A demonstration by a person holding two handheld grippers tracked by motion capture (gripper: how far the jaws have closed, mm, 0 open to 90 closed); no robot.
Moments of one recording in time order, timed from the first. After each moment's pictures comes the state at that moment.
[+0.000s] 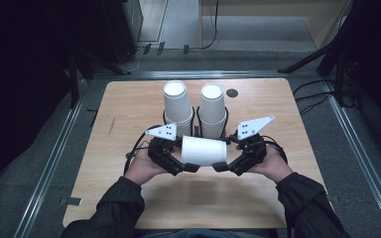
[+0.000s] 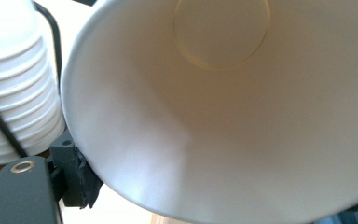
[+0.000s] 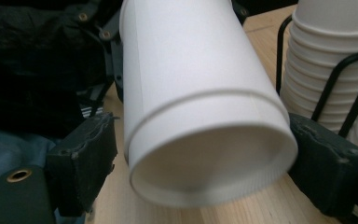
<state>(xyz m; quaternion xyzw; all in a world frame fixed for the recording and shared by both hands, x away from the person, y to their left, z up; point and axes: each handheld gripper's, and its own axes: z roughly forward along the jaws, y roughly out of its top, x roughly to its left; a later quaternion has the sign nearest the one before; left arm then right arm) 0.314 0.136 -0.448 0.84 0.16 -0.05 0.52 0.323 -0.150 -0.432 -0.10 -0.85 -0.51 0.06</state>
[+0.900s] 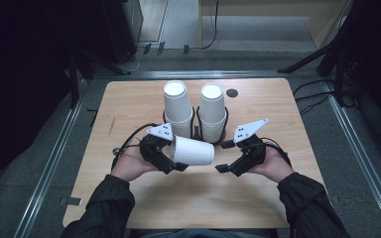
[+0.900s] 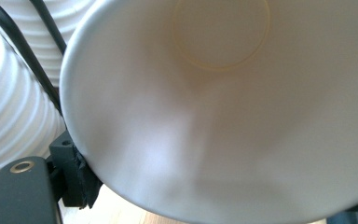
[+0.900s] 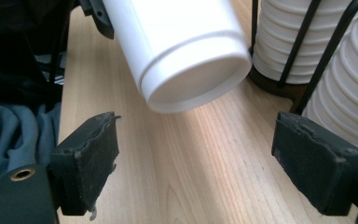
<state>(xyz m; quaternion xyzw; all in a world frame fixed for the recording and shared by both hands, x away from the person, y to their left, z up) 0.316 0.146 -0.446 0.90 0.18 -0.01 0.39 0.328 -0.151 -0.450 -0.14 -0.89 -0.43 0.03</state>
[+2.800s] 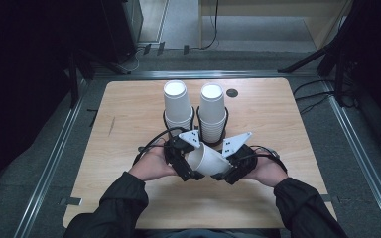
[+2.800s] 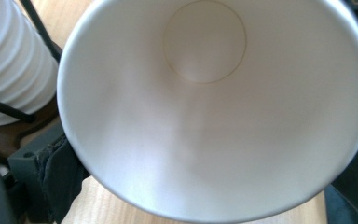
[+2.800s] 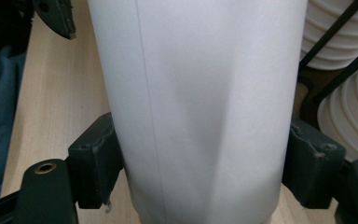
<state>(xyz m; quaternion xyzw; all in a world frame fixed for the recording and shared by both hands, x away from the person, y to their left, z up) 0.319 0.088 -0.448 0.93 0.13 -0.02 0.33 0.316 -0.131 -0.473 -0.06 -0.92 -0.37 -0.03</state>
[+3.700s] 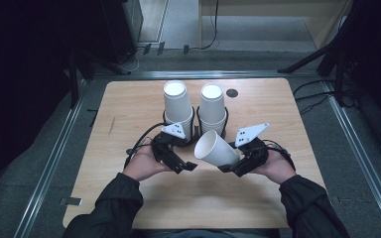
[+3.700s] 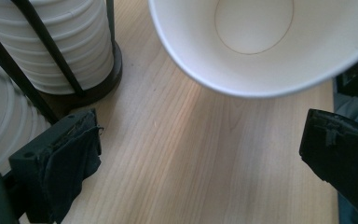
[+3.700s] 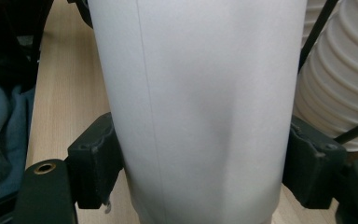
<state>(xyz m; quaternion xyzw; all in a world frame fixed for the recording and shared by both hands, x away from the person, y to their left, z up) 0.326 0.125 -0.451 0.89 0.21 -0.01 0.39 0.327 -0.160 -0.458 -0.13 -0.90 -0.42 0.00</state>
